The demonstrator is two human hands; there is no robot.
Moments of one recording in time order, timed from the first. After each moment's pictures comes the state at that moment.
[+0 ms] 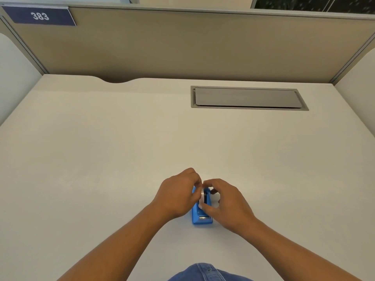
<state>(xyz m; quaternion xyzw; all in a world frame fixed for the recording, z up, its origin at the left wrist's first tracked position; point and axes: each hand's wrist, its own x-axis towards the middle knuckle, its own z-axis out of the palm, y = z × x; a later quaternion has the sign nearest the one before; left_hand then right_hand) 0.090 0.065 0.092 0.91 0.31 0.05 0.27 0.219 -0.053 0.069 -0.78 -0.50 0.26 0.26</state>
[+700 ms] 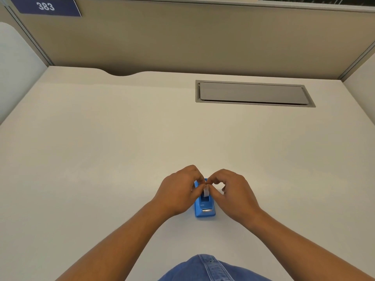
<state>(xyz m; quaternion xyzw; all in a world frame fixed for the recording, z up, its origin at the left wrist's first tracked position) 0.080 0.060 0.097 0.89 0.32 0.07 0.31 0.224 -0.046 0.086 -0.78 -0.52 0.22 0.27</state>
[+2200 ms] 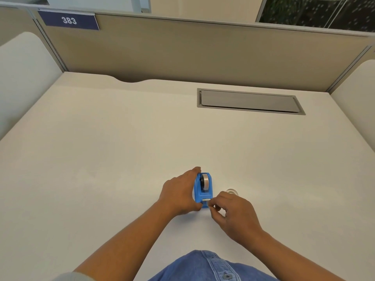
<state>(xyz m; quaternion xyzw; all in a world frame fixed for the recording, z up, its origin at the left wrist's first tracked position) 0.064 0.034 0.059 0.89 0.37 0.03 0.25 0.187 -0.109 0.088 -0.76 -0.61 0.11 0.20</state>
